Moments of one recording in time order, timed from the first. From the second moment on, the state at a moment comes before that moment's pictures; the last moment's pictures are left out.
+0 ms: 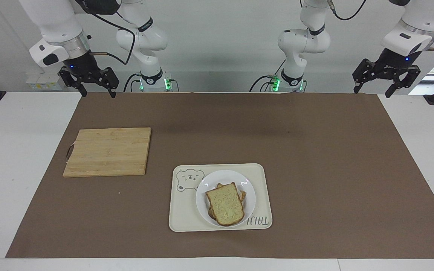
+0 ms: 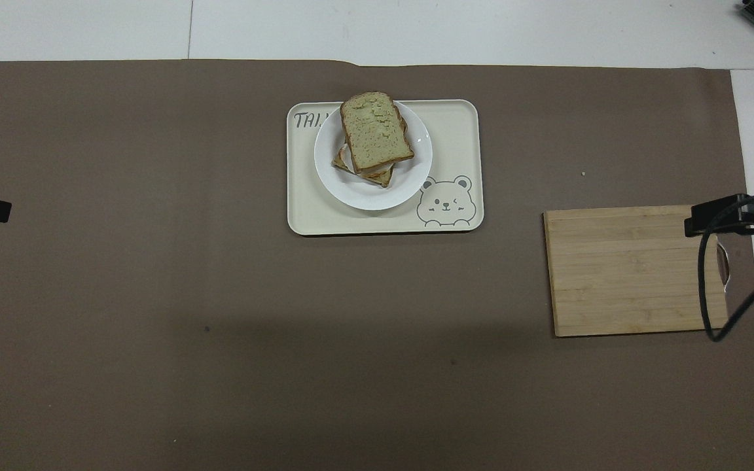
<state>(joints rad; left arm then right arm) -0.16 -0.02 0.14 -1.45 -0.02 1.48 0.22 -0.07 -0.04 0.05 -1.58 0.01 1.53 0.05</state>
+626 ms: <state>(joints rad) -0.14 -0.04 0.14 -1.48 -0.02 1.45 0.22 -0.07 -0.04 0.05 -1.58 0.01 1.53 0.05</state>
